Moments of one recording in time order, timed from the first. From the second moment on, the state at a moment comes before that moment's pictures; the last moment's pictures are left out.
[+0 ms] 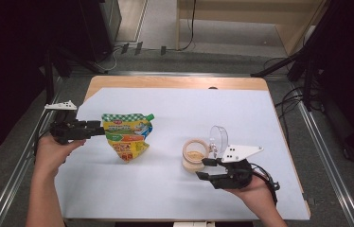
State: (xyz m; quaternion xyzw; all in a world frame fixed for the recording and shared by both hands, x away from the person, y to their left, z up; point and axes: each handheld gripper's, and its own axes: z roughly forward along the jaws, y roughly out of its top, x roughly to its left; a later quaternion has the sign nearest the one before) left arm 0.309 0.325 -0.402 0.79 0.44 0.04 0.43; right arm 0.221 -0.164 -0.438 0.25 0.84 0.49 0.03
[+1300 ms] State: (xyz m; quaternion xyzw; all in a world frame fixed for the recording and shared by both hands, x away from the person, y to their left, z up) left arm 0.320 0.312 -0.415 0.79 0.44 0.03 0.42; right arm 0.248 -0.216 -0.437 0.32 0.81 0.49 0.06
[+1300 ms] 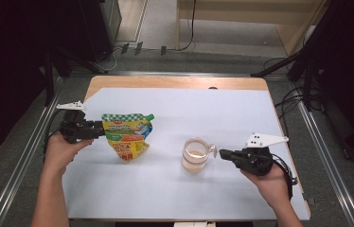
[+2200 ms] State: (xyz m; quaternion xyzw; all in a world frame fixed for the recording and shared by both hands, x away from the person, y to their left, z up) left arm 0.320 0.313 -0.414 0.79 0.44 0.03 0.43; right arm 0.256 -0.236 -0.456 0.36 0.79 0.49 0.09
